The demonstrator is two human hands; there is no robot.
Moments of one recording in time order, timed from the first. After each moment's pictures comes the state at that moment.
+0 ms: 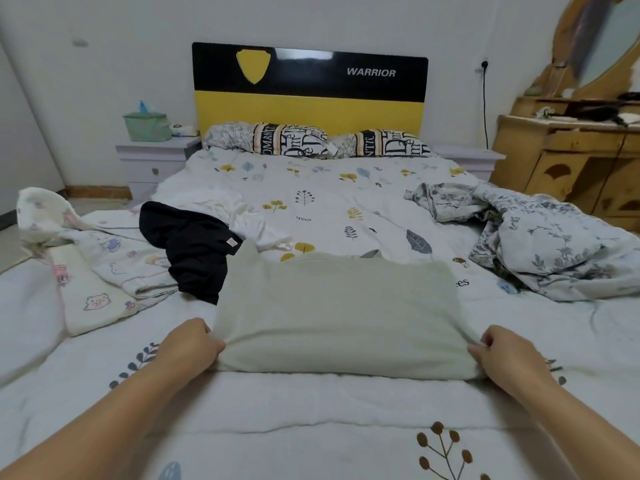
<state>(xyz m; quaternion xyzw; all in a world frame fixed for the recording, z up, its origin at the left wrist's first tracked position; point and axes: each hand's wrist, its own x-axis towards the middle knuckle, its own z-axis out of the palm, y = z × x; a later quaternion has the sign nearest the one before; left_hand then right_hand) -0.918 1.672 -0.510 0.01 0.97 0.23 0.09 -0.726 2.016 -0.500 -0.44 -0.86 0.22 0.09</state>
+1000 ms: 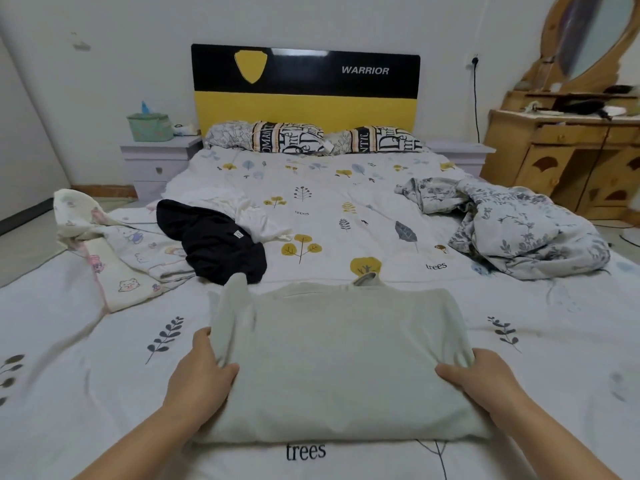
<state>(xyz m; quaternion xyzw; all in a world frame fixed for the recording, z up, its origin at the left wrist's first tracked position) -0.800 1.648 -0.499 0.03 0.94 0.34 0.05 -0.653 1.956 -0.499 -0.42 -0.80 0.41 0.08</state>
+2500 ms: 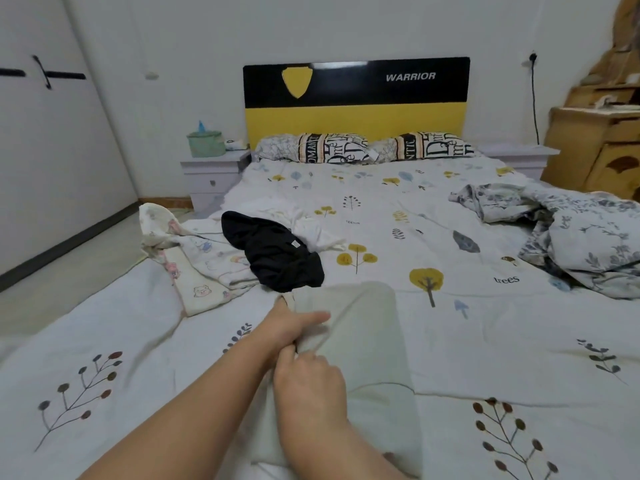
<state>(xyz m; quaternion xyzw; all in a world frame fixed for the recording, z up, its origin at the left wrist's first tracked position) -0.875 1.664 -0.476 0.02 0.75 0.63 0.20 -0.764 1.688 -0.473 -0.07 -0.99 0.09 0.08</state>
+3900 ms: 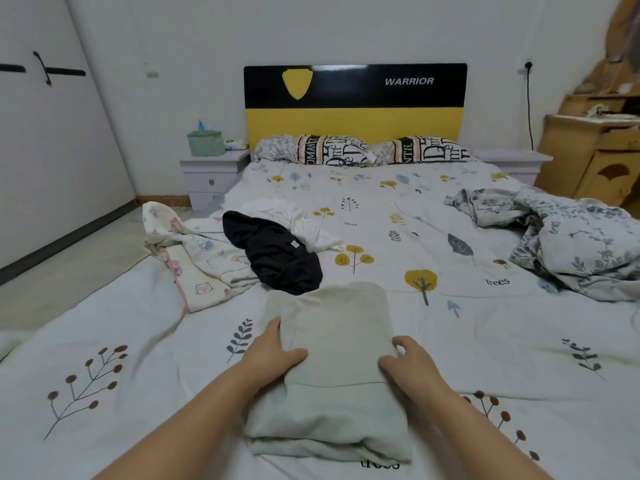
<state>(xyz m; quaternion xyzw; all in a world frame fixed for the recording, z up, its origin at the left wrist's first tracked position) -0.845 1.626 -0.493 0.09 0.91 0.37 0.18 -0.745 1.826 -0.501 -0.27 -0.83 0.49 0.01</state>
